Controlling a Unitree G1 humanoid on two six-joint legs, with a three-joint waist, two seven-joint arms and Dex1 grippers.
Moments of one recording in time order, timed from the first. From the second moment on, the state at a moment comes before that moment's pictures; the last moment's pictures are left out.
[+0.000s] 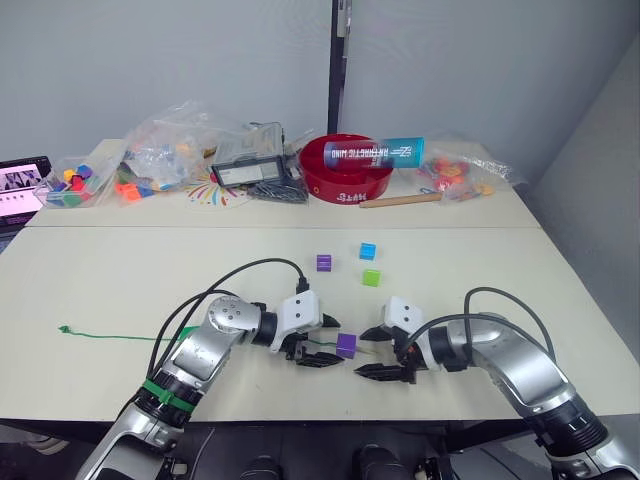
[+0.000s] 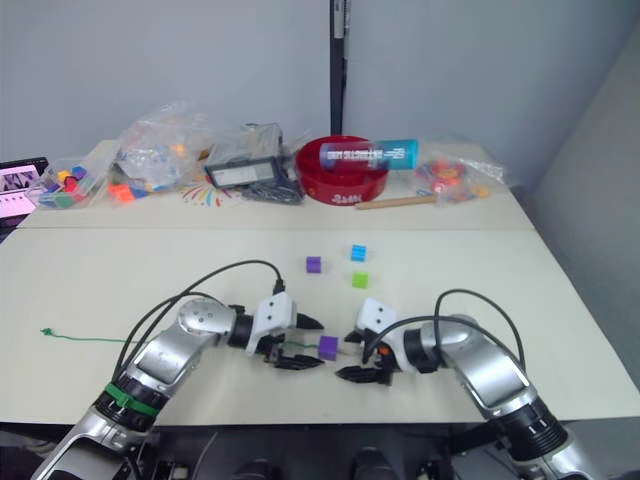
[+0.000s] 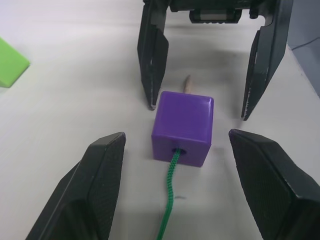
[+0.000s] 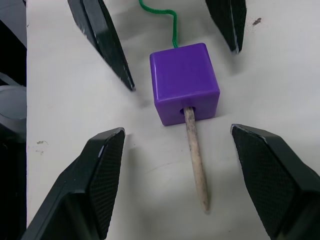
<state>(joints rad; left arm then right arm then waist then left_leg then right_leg) -0.49 0.47 -0.38 0.05 -0.14 0.26 -1.16 -0.36 -0.67 0.30 -0.26 0.24 0.65 1.04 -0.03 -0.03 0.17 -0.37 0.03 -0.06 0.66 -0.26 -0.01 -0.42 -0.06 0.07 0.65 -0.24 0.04</state>
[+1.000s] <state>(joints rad) -0.51 0.46 -0.37 0.13 -0.12 0.22 -1.21 -0.39 -0.66 0.33 -0.23 0.21 0.63 1.02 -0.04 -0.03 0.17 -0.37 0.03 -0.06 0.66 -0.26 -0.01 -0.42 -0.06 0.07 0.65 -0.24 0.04</state>
